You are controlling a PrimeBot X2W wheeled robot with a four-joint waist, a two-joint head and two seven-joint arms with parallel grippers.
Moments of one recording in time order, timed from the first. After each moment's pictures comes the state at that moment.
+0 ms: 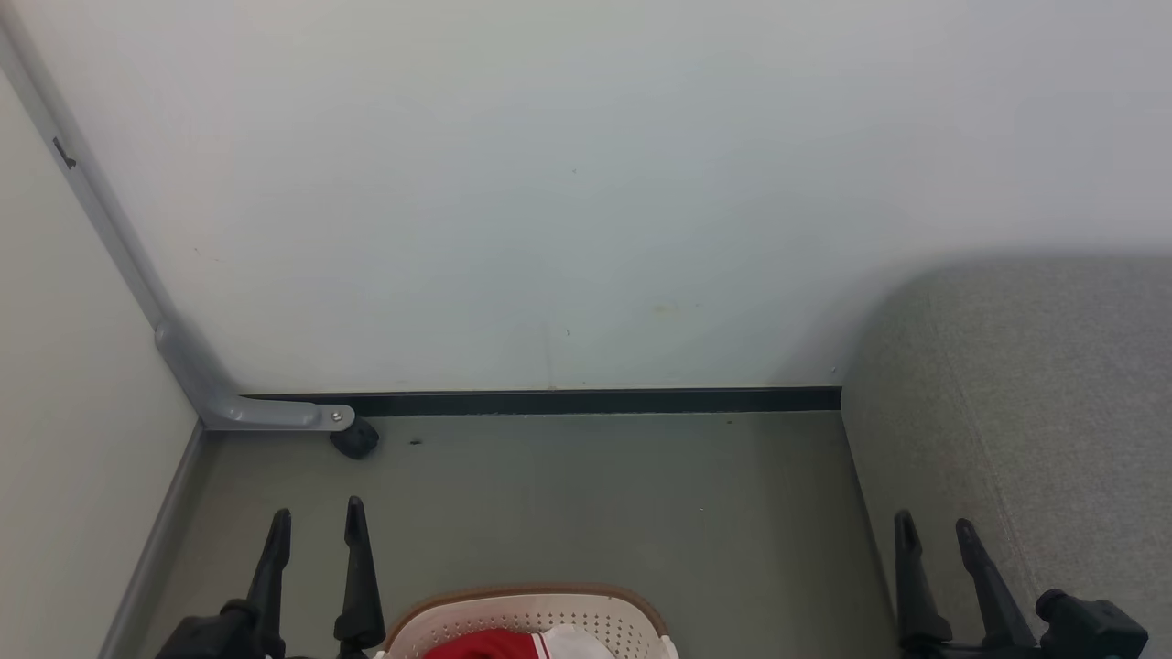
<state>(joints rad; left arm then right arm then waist) -0.02 0.04 -0.11 0.08 -0.42 0.09 -0.20 -0.04 -0.06 0.11 0.17 0.44 0.00 -0.20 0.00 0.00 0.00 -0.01</state>
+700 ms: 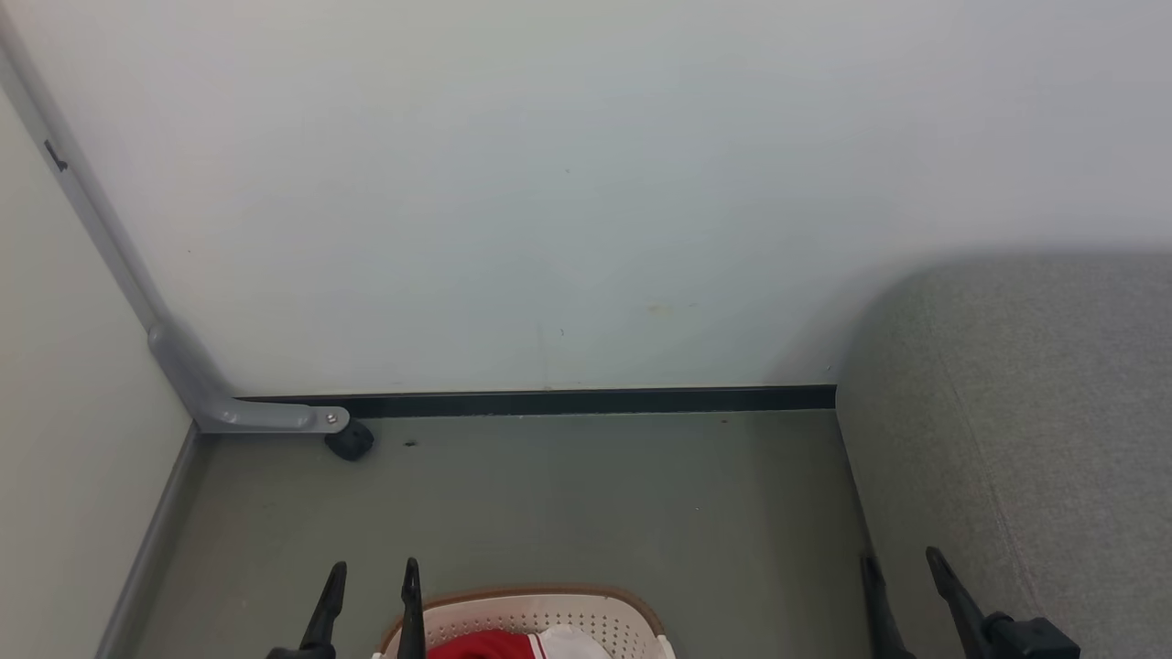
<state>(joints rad) -0.01 0.04 -0.20 0.24 -0.29 0.11 -0.25 -0.05 -0.08 0.17 0.30 0.22 -0.01 -0.25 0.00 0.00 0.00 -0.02</state>
